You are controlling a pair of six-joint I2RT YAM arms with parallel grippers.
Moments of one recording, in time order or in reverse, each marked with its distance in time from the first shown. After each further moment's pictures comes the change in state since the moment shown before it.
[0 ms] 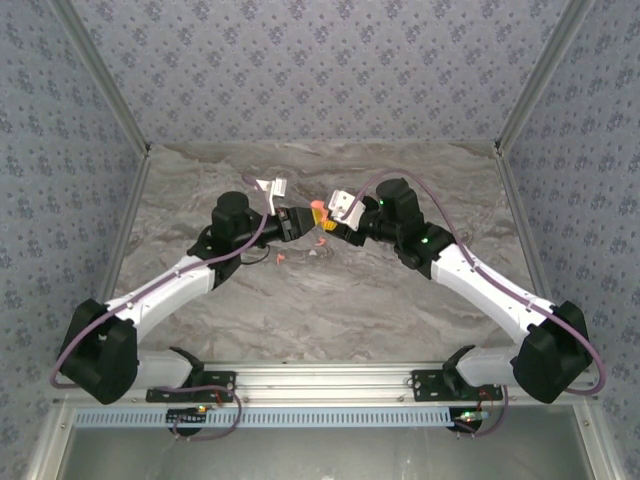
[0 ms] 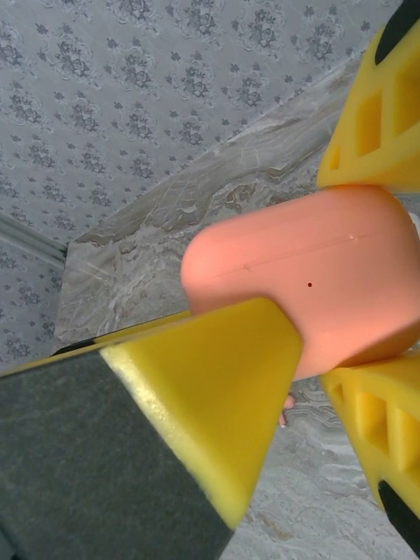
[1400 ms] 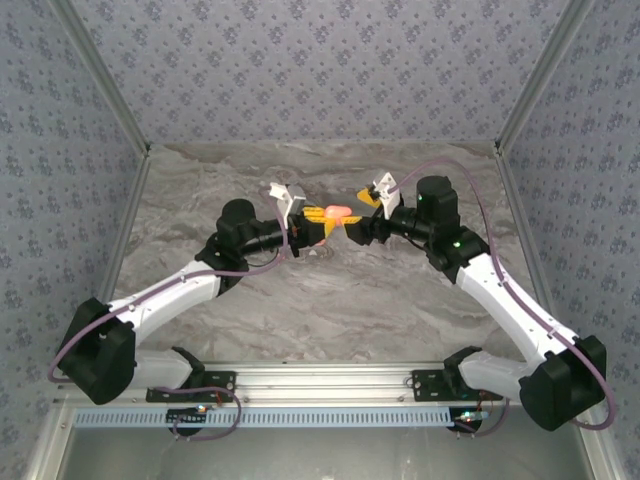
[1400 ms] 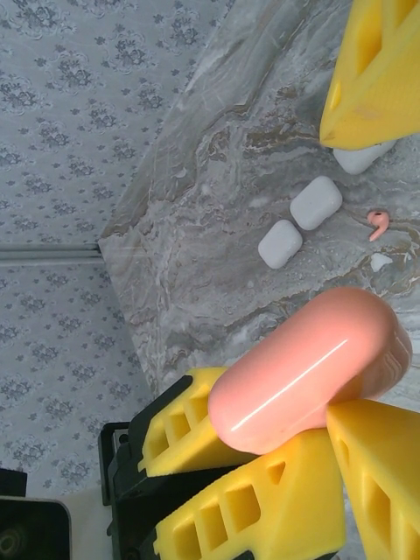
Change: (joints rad) left arm -0.096 -0.006 -0.017 0.151 0.014 0.519; right arm -0.188 -0.143 -0.060 -0.008 -0.246 0.459
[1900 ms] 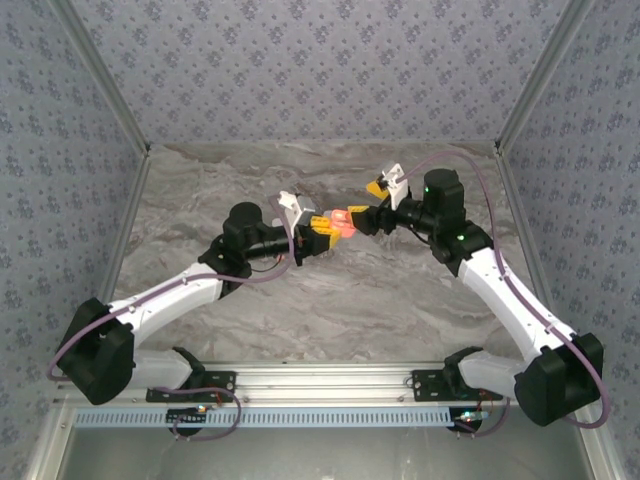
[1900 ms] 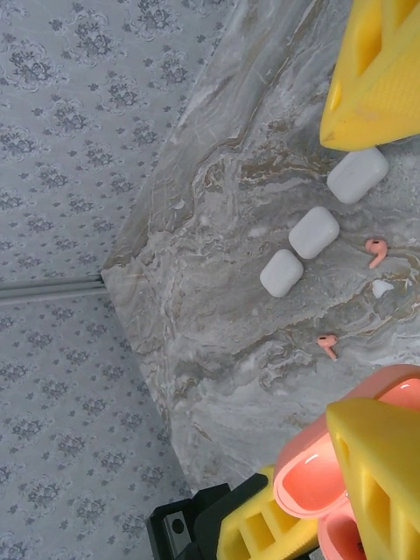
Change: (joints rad) left arm -0.039 -0.003 0.000 -0.068 0.020 0.102; right arm -0.060 0.026 0.029 -0.003 -0.002 0.023
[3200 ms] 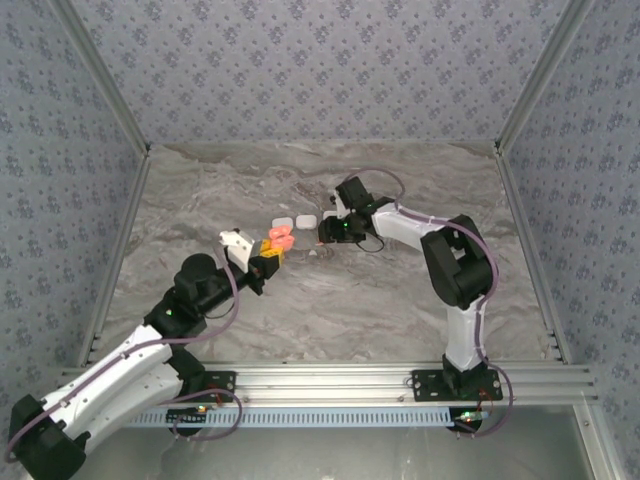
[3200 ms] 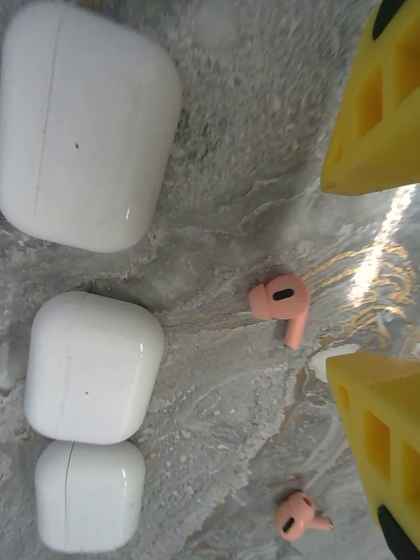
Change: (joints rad) left arm 0.000 -0.600 -0.327 -0.331 -0.517 0.063; right arm 0.172 0.814 0.356 -0.265 0.312 0.528
